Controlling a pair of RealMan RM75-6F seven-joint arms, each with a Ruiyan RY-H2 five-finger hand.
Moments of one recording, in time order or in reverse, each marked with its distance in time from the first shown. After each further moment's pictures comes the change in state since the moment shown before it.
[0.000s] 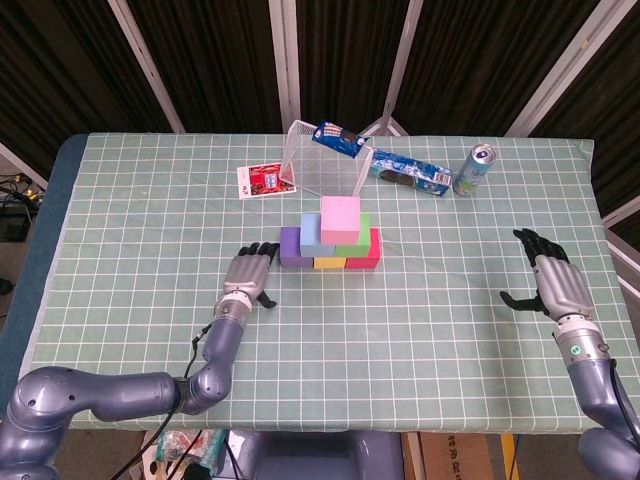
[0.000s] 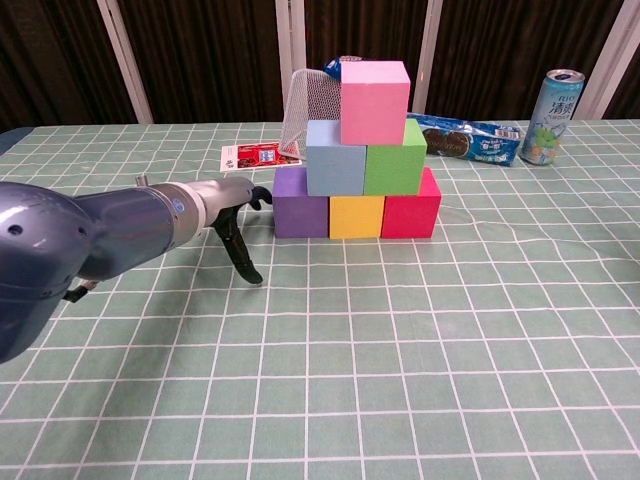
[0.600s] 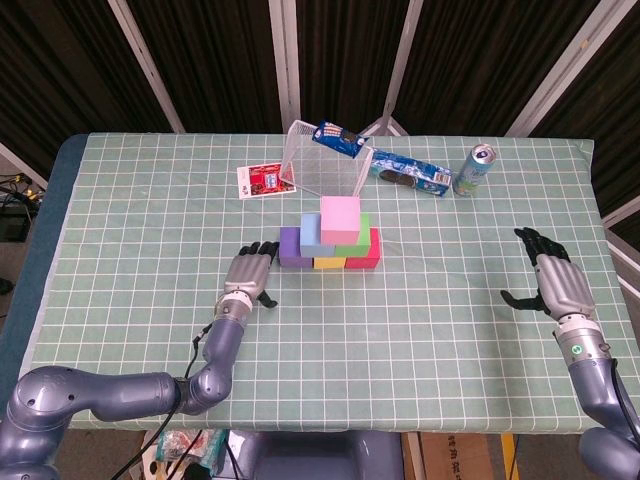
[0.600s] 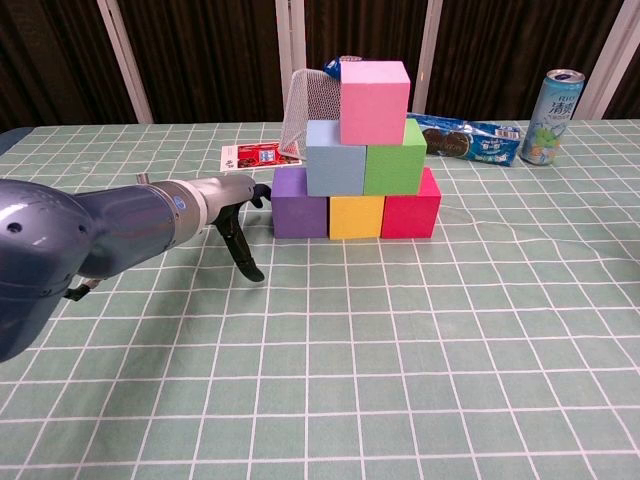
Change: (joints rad) left arm -0.006 -0.001 -0.004 -0.005 0.001 0.004 0.000; right arm -0.003 0.000 0.003 0.002 -0.004 0.004 0.008
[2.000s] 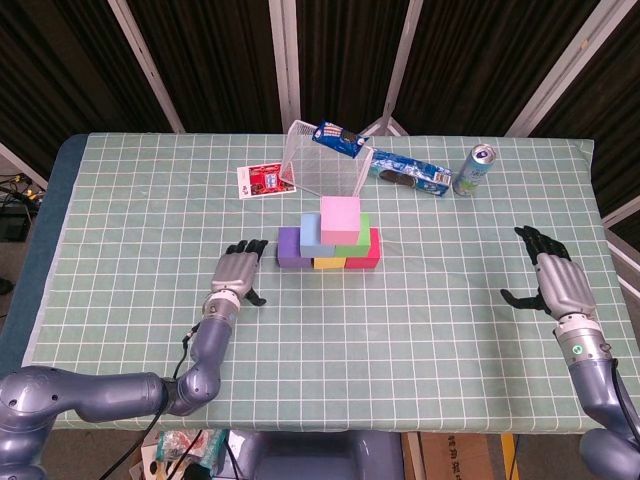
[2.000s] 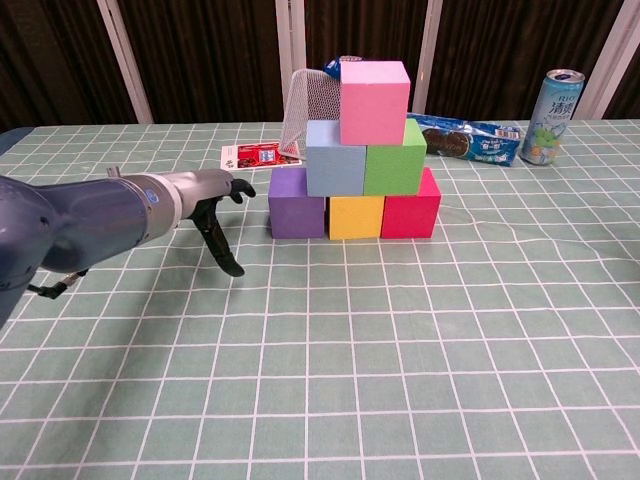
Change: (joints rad) left arm 0.027 0.053 0.017 -0.055 -0.004 0.025 -0.019; right arm -0.002 0.005 0.004 -0.009 -0.007 0.007 0.003
